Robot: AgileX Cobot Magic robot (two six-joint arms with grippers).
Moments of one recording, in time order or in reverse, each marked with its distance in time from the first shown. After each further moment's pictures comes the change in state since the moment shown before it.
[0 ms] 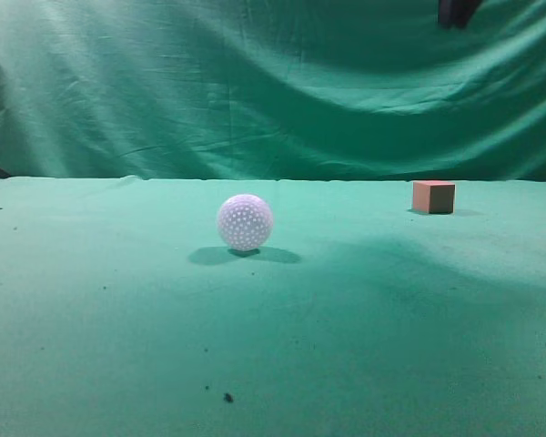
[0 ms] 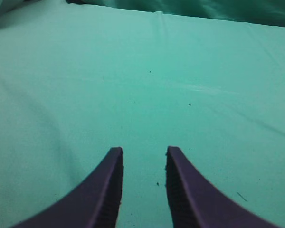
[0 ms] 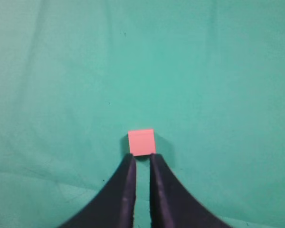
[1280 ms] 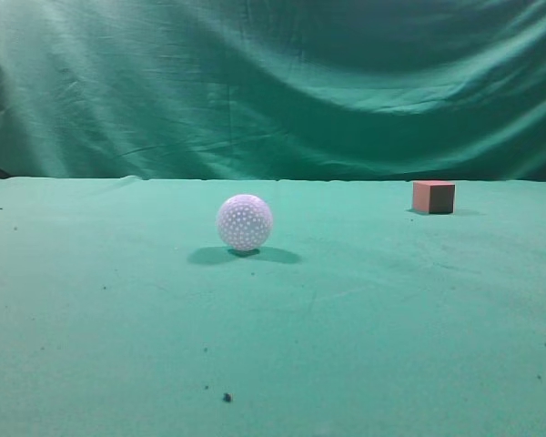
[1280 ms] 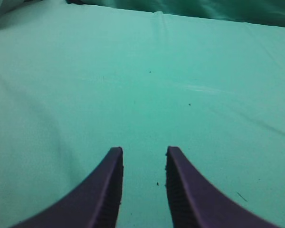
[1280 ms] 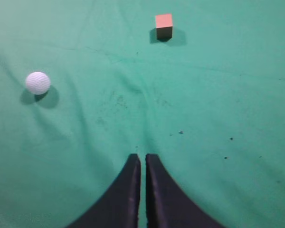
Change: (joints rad) left arm 0.000 0.000 0.000 0.000 0.000 0.000; right arm 0.000 -1.155 0.969 0.091 -0.040 -0.042
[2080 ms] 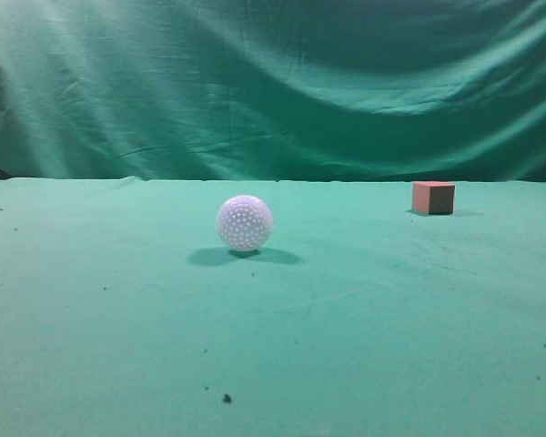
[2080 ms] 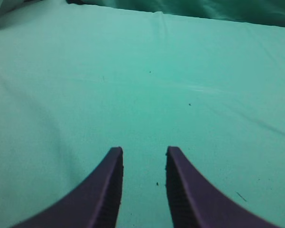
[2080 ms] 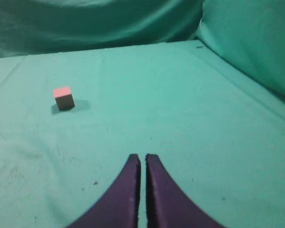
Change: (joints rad) left arm 0.000 0.000 0.000 0.000 0.000 0.000; right arm -0.307 -0.624 0.787 -0.068 -0.642 0.083
